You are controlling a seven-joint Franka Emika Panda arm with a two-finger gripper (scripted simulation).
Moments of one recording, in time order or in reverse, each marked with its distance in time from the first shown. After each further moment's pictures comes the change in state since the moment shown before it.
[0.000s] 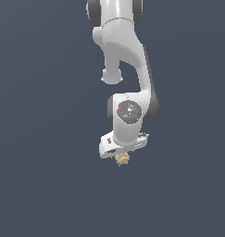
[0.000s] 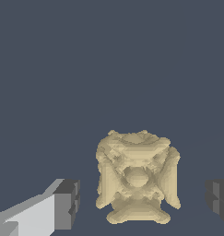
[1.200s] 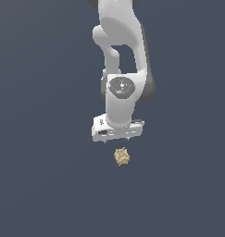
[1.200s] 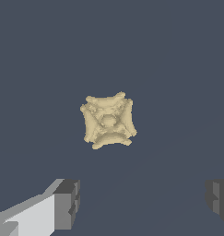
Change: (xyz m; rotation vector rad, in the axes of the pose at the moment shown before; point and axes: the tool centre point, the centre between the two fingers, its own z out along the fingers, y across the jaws) arm -0.045 0.016 -0.052 -0.021 -0.010 0.128
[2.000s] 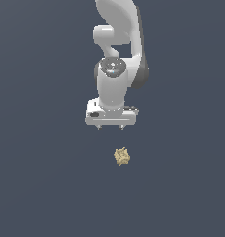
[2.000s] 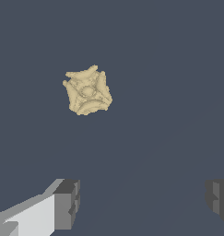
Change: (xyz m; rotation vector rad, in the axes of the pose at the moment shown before) arm -0.049 0.019 -0.031 -0.009 -0.005 0.132
